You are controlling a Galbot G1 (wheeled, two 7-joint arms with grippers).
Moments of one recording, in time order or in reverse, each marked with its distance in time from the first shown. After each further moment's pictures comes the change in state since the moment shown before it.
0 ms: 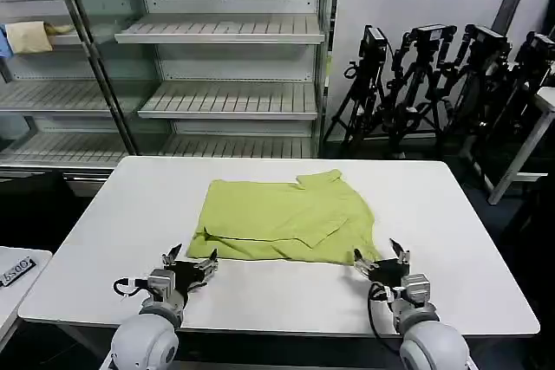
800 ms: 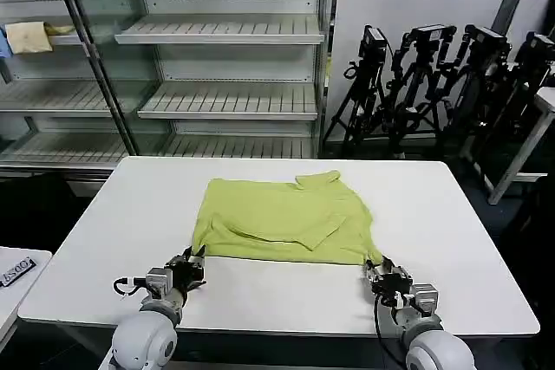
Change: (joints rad) left arm -0.002 0.008 -0.007 0.028 -0.045 -0.003 0.004; right arm -0.028 -0.012 0.007 -0.001 0.061 0.016 -0.015
